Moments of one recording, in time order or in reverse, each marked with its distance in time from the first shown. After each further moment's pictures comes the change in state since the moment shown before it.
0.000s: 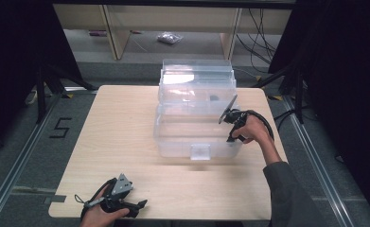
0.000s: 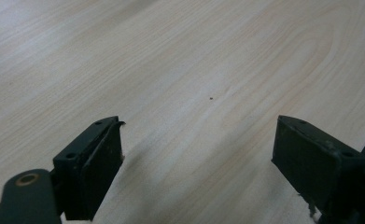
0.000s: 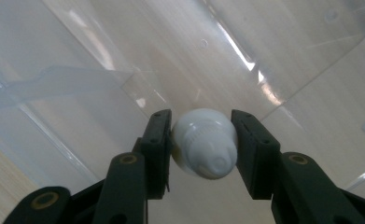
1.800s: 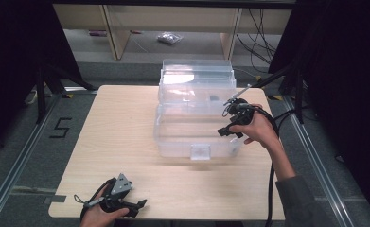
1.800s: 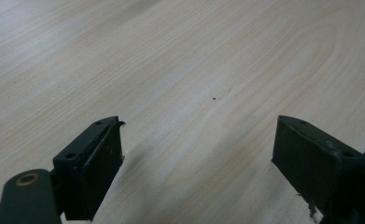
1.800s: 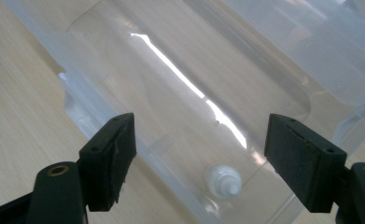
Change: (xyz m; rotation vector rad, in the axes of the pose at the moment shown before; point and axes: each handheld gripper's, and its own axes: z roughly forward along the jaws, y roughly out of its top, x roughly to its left) left arm 0.001 0.000 -0.001 0.004 -0.006 -0.010; right arm 0.042 -0.017 -0.069 -0.381 -0.033 0.047
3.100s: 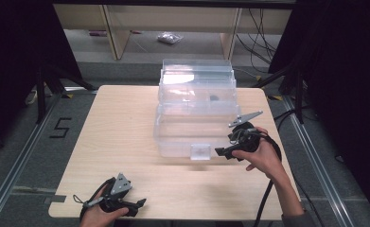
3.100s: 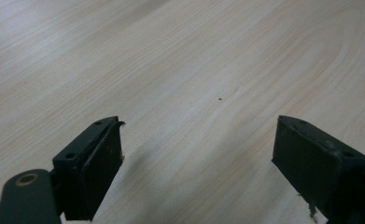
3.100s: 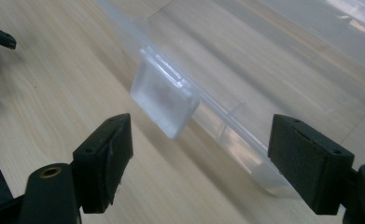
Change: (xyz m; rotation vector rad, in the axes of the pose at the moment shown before) left arm 0.001 0.000 -0.001 0.000 0.027 0.016; right arm 0.044 -0.059 -0.005 -0.181 0.074 -0.006
